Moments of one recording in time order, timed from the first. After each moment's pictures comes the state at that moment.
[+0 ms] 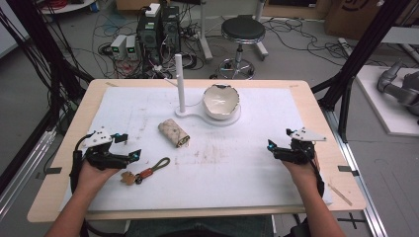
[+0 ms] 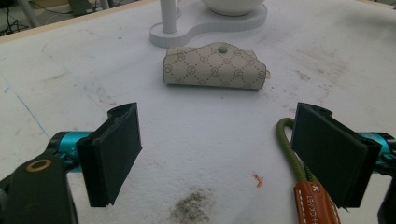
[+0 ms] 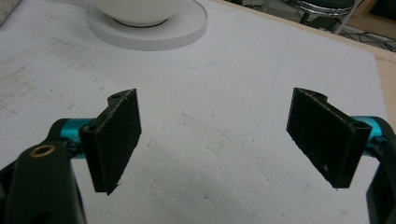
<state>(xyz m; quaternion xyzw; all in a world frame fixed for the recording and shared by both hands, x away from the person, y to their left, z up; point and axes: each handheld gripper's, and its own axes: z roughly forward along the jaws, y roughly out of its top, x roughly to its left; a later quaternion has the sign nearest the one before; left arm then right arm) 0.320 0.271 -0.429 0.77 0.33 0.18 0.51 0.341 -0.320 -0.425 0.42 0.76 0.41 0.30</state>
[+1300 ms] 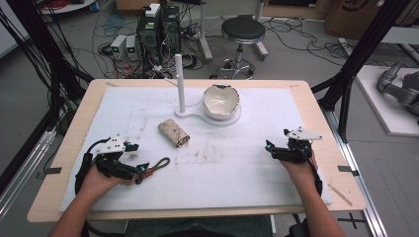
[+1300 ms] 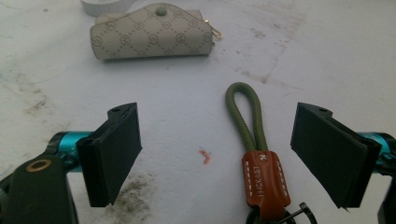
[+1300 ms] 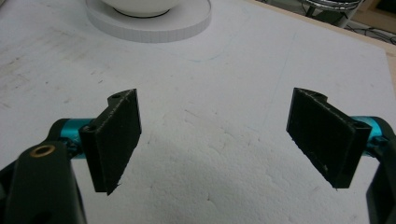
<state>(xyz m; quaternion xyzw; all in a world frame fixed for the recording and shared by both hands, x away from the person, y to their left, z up) 0.309 0.243 -0.435 0.84 0.27 0.13 0.46 0.346 -0.316 -0.429 0.41 0.77 0.40 0.29</state>
